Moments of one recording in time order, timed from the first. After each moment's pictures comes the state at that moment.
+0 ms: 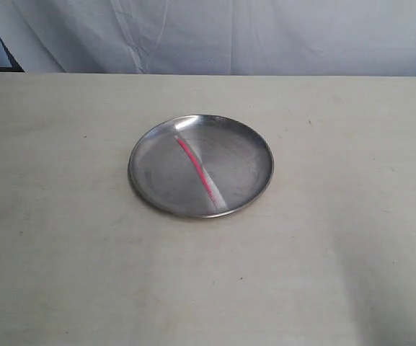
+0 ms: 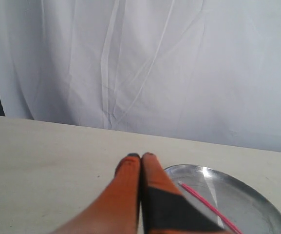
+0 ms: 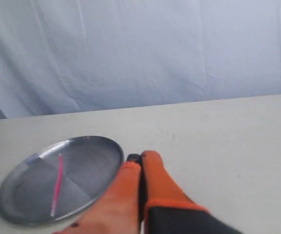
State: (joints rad) left arm -0.29 0.04 0.00 1.23 0.07 -1.47; right arm 0.00 0.01 -0.19 0.24 0.40 -0.08
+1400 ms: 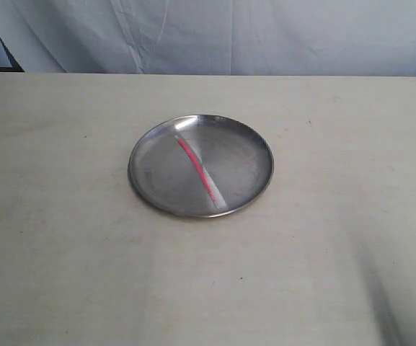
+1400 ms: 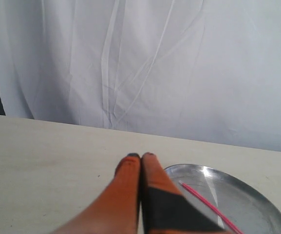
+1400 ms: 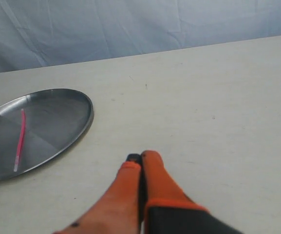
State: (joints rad) left arm -0.29 0.04 0.00 1.23 0.07 -1.47; right arm -0.08 0.01 -0.03 0.25 0.40 -0.11
